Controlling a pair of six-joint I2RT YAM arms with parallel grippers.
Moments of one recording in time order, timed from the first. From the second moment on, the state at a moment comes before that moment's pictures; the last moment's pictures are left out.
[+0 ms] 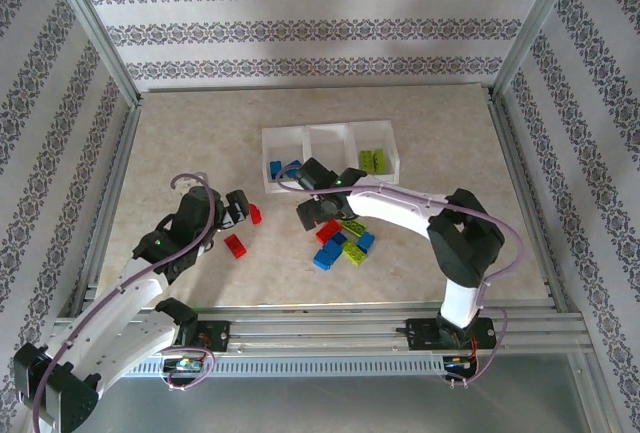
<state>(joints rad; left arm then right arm) -0.45 0.80 0.63 -0.53 -0.34 -0.73 0.84 1.83 1.31 -0.72 0.19 0.36</state>
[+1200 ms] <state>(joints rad) -0.40 0.83 0.60 -0.49 -0.25 -0.77 0.78 2.03 1.41 -0.70 0.09 0.37</state>
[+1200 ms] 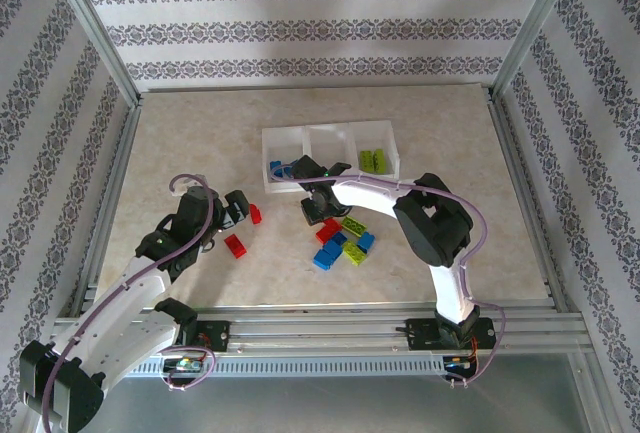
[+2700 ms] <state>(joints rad) -0.38 0.87 0.60 -0.47 -0.18 -0.77 0.61 2.06 1.73 -0.70 0.25 0.38</state>
